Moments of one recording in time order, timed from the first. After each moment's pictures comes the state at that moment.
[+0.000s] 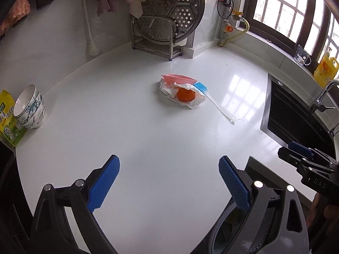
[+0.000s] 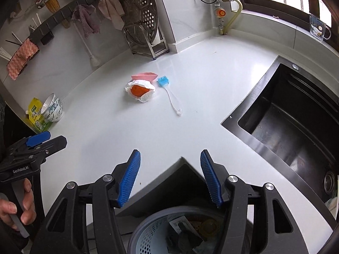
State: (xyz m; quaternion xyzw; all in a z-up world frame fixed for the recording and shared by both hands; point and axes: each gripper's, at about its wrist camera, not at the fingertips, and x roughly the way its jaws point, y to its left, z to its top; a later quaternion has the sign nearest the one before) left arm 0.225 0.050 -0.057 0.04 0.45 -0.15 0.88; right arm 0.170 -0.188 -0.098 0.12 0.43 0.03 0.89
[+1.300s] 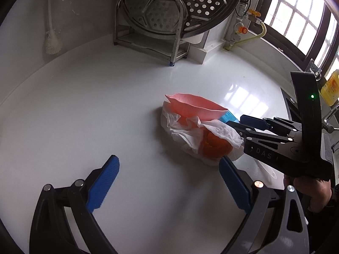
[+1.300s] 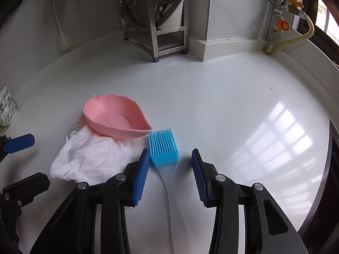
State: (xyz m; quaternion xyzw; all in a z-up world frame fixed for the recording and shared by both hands) left arm 0.391 0.034 -0.135 0.01 0.45 -0.21 0.87; right arm 0.410 -0.150 -0.171 -0.01 0.46 0.04 0.89
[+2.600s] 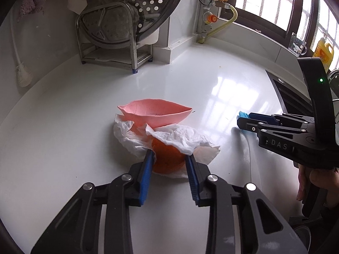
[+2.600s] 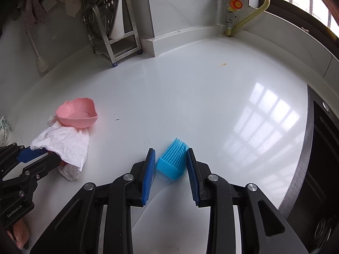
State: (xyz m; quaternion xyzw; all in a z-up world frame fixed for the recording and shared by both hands) left arm 0.379 -0.024 -0.140 0.08 0.42 -0.26 0.87; right arm 0.373 -0.209 -0.170 0.05 0.45 -0.02 0.89
